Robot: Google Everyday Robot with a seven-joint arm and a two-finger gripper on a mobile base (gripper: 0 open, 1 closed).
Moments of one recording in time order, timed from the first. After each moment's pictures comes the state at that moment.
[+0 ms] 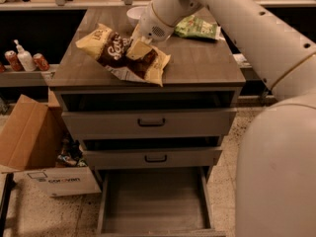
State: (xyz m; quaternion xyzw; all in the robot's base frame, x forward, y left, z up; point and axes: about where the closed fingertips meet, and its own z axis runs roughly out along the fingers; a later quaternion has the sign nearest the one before) arm 0.688 0.063 0.899 -0.68 0.65 0.16 0.31
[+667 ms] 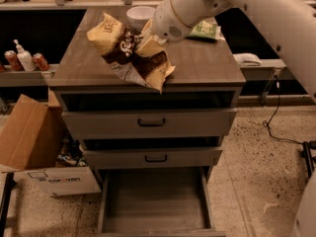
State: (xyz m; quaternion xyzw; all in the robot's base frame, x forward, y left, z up) arm 0.644 0.033 0.932 -0.67 0.63 0.16 0.36
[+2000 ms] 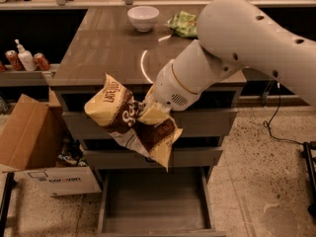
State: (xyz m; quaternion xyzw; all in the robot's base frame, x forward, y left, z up) arm 0.478 0.023 0.856 -0.65 0.69 0.19 0.26
